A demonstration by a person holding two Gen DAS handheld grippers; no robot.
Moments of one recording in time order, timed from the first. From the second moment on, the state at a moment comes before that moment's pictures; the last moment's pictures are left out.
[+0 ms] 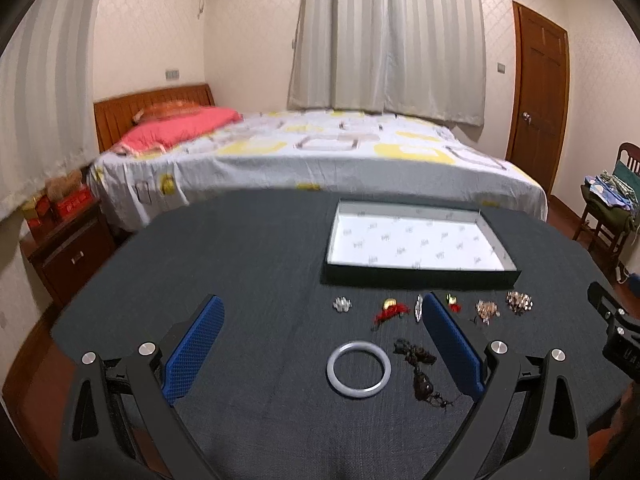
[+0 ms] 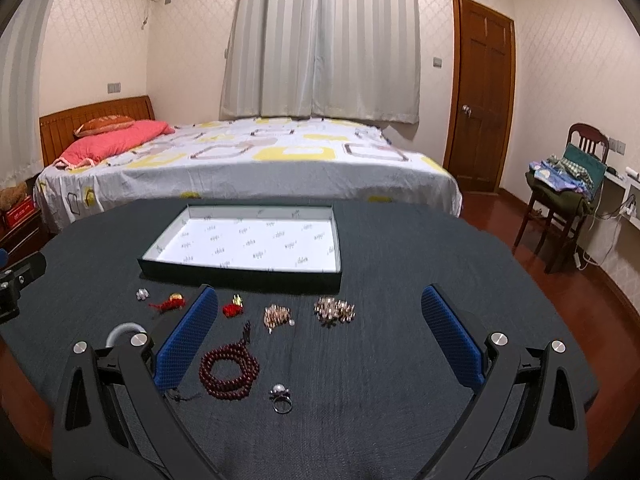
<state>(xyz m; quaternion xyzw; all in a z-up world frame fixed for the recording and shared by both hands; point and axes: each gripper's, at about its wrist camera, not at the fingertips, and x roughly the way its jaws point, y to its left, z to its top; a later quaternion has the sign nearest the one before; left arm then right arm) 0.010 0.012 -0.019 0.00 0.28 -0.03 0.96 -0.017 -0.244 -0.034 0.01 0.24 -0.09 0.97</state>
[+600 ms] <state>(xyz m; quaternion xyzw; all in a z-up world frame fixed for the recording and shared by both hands) 0.050 0.018 -0.104 -0.02 0.38 -0.05 0.92 0.024 -0.243 -0.135 0.03 0.38 -0.03 0.92</state>
